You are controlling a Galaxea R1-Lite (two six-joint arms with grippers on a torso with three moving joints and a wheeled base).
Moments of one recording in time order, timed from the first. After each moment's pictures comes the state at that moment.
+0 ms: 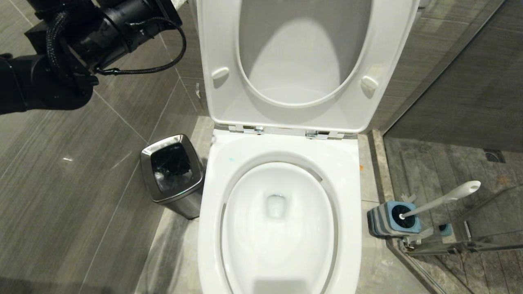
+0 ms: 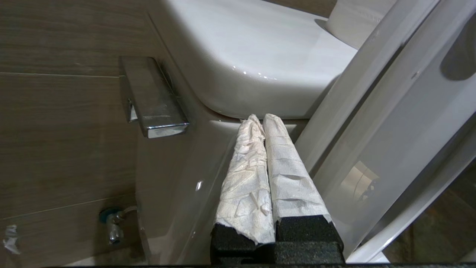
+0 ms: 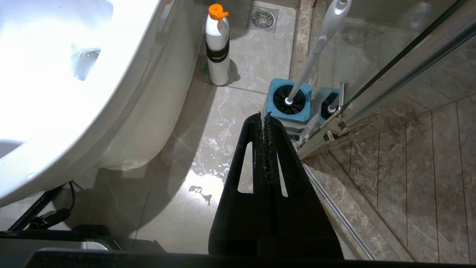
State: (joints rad) left arm -0.27 1.89 -1.79 -0.62 -0.43 -0.18; right arm 0.00 0.00 0.00 0.01 -0.01 -0.01
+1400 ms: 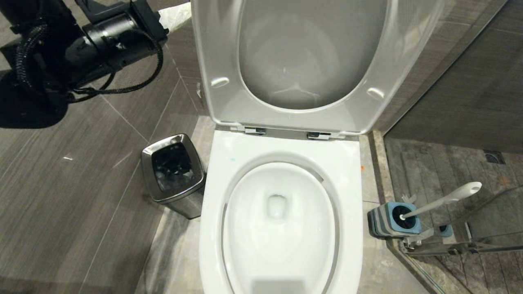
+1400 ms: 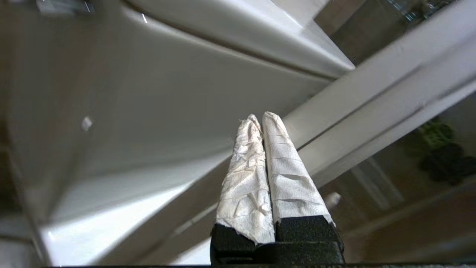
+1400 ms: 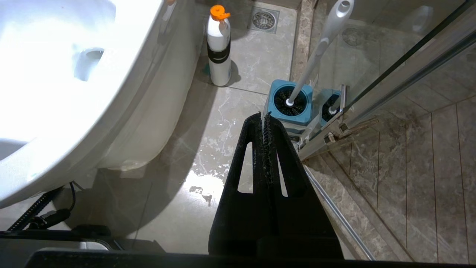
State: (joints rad) left arm -0.32 1.75 -1.53 -0.61 -0.70 -0.39; right arm 0.00 0.00 0.00 0.01 -0.01 -0.01
